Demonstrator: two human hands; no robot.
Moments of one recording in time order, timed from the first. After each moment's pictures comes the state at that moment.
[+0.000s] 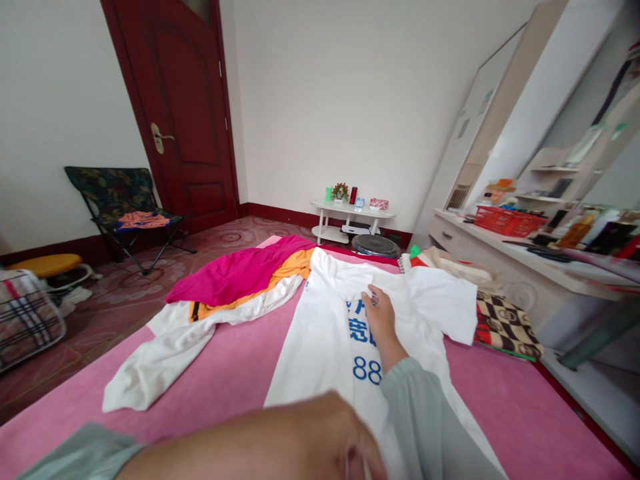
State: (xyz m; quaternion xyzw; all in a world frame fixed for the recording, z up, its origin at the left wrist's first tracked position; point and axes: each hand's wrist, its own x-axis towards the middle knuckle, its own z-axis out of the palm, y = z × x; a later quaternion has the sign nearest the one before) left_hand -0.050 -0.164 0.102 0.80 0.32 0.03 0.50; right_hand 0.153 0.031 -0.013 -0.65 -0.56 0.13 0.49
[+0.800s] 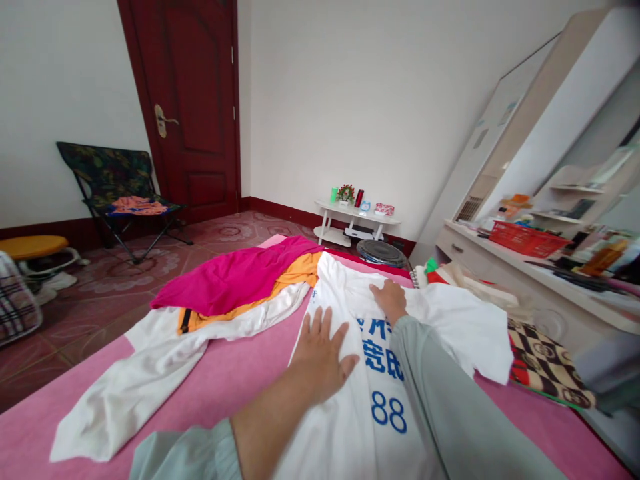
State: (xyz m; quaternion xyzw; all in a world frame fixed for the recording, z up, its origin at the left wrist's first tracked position) left_hand -0.042 -0.035 0.001 0.82 0.55 0.13 0.09; right_hand 0.157 0.131 0.025 -0.81 -0.56 0.00 0.19
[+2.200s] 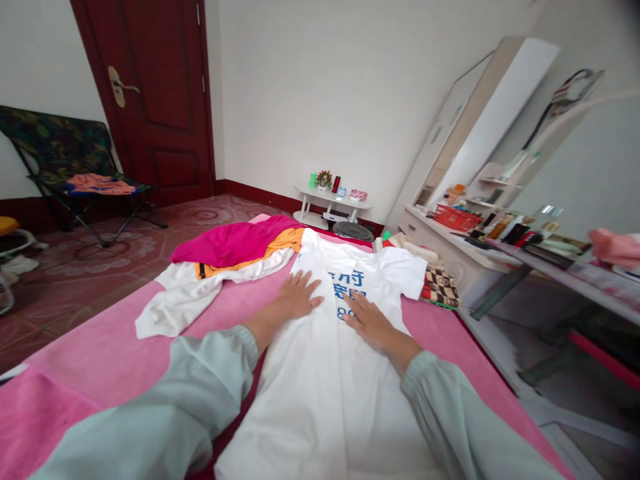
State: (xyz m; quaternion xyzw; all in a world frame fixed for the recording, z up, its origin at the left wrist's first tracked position) left_hand -0.067 -0.058 0.002 0.85 0.51 0.11 0.07; right_hand 0.164 -0.114 0.025 -0.62 -0.78 0.10 0.00
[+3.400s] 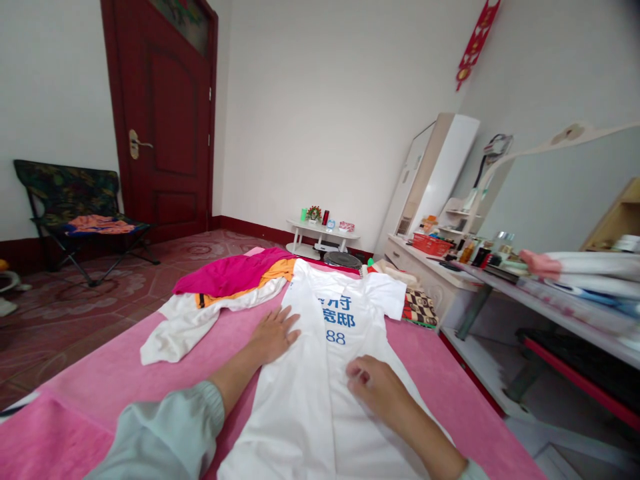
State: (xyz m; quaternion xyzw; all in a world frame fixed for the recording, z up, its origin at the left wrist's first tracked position) left_hand -0.100 -0.096 -0.011 0.84 0.52 0.15 0.02; right_hand 0.158 -0.225 0.045 -0.63 -0.73 0.16 0.22
